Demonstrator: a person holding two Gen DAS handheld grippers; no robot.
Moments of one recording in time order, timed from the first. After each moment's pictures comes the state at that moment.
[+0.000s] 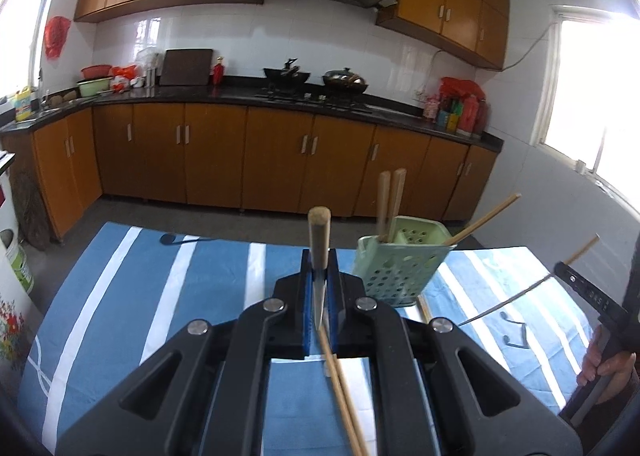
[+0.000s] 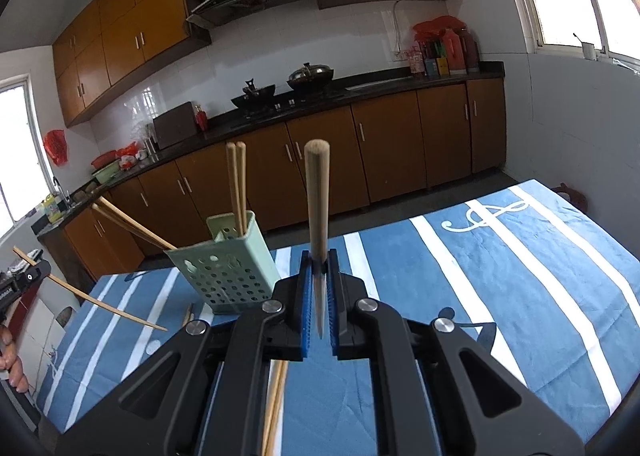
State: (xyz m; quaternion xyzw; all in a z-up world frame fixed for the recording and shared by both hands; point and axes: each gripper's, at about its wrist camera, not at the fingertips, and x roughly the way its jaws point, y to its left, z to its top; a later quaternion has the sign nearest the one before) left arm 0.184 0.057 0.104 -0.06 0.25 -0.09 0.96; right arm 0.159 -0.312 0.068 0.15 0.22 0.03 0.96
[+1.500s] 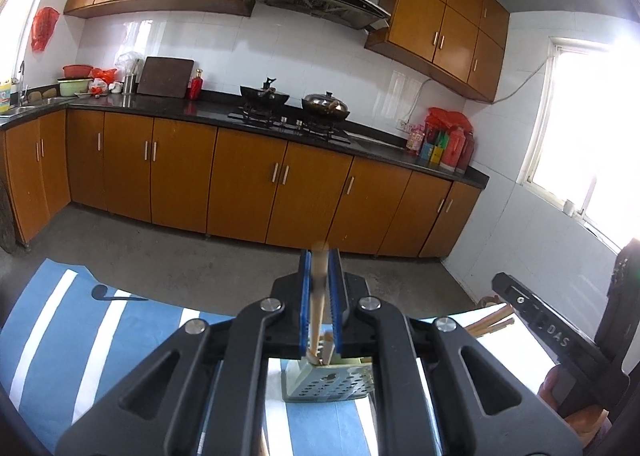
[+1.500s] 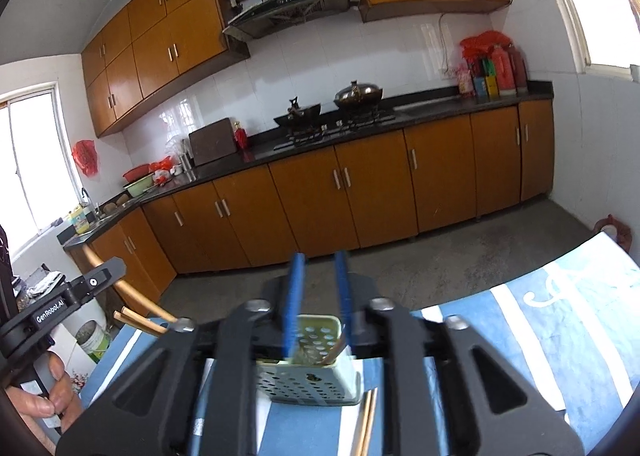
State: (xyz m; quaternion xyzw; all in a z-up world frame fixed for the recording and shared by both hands) left arm 0.297 0.001 0.130 -0.11 0.21 -0.11 0.97; right arm 0.253 -0.257 0.112 0.14 0.19 0.08 0.97
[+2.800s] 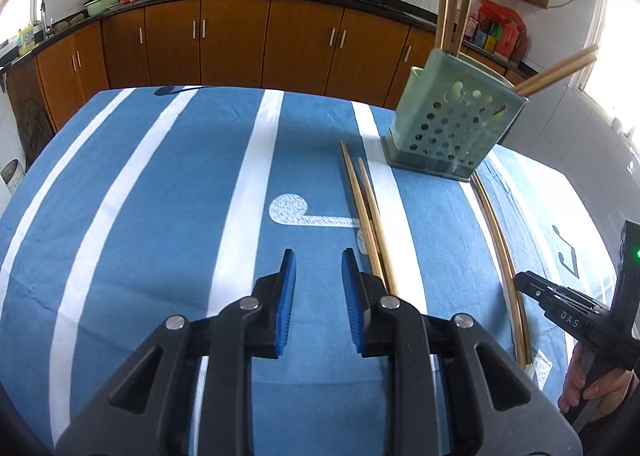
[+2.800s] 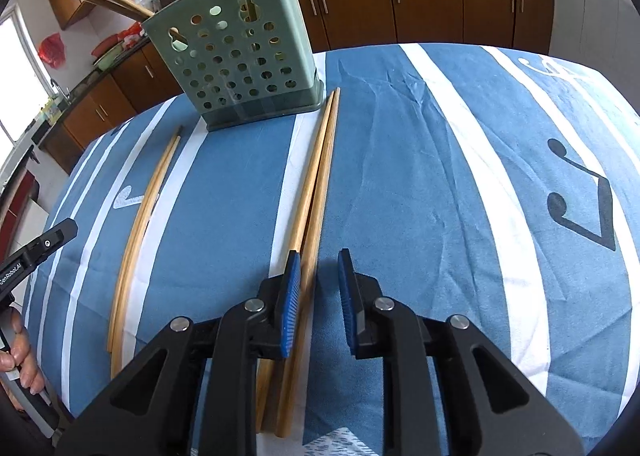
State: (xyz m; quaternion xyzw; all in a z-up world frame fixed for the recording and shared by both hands) left arm 0.191 0.052 -0.046 -0.07 0.42 -0.04 0.90; right arm 0.192 -0.225 -0.087 0.10 0.46 0.07 0.88
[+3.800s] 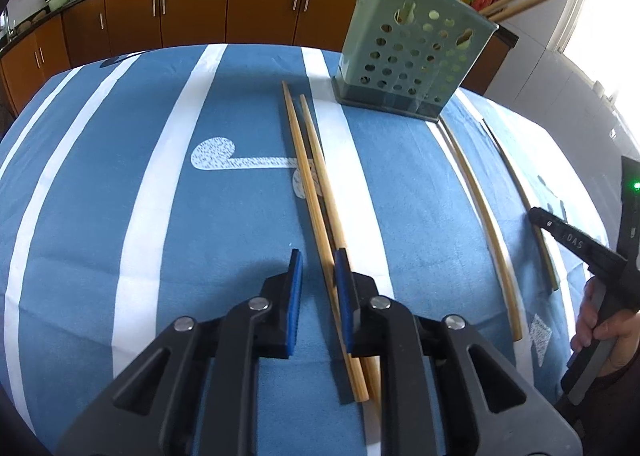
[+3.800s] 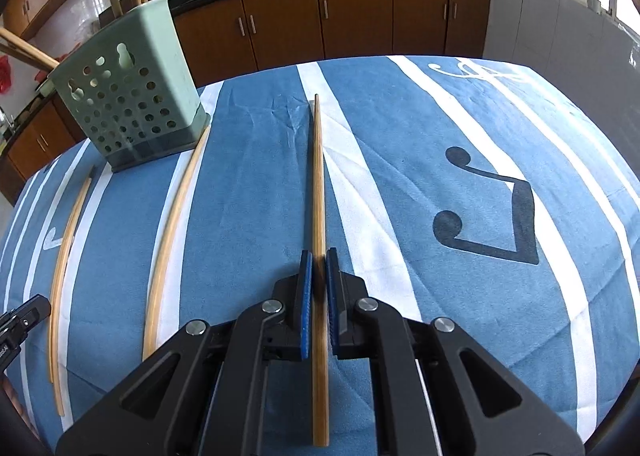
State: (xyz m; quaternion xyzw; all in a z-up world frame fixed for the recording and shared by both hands) left arm 0.194 0.007 -0.085 -0.05 0.47 -0.10 0.88; right arm 0.199 -0.282 -0.093 0.09 0.44 -0.05 0.89
